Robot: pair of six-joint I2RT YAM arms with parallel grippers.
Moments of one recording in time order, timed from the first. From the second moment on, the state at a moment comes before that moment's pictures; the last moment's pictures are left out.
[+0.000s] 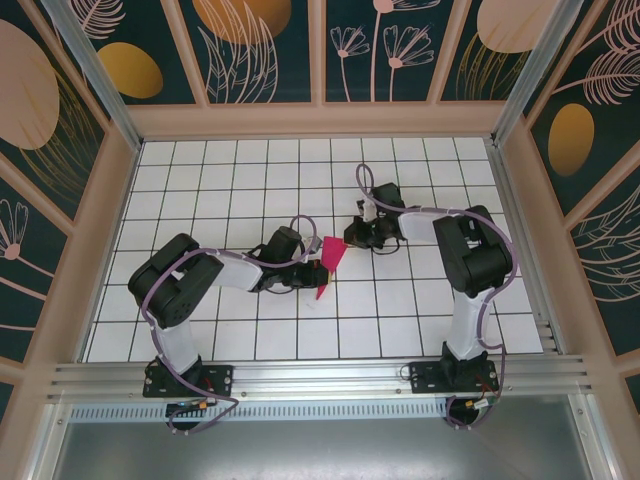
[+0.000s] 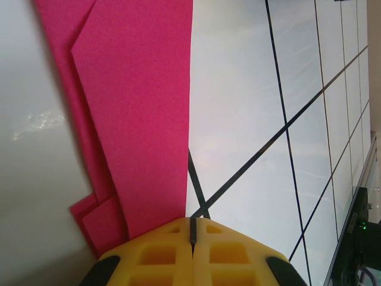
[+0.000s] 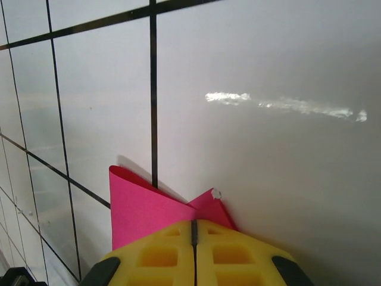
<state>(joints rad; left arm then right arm) -0.70 1.84 0.73 0.30 0.55 -0.72 0.39 1.95 1.07 -0.17 -0.56 0.50</state>
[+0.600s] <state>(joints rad) -0.71 1.83 0.73 0.28 0.53 -0.72 0.49 1.61 0.91 -0.16 -0.37 0.52</state>
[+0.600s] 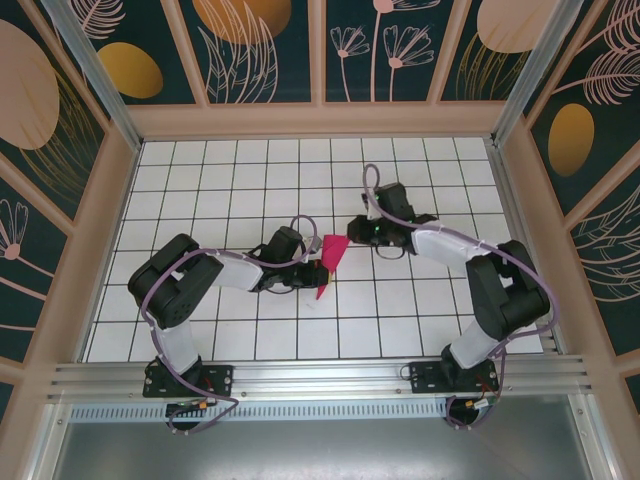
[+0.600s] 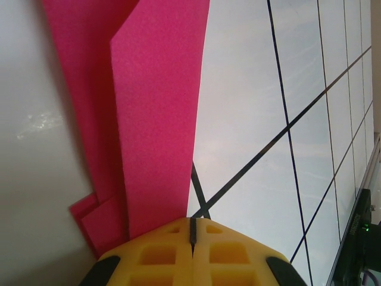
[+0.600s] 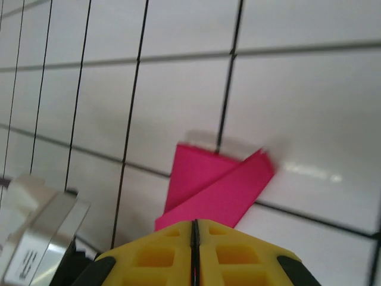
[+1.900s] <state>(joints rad) -0.71 1.83 0.74 0.27 0.52 -0.73 0.58 1.83 0.90 -0.02 -0.46 0.65</state>
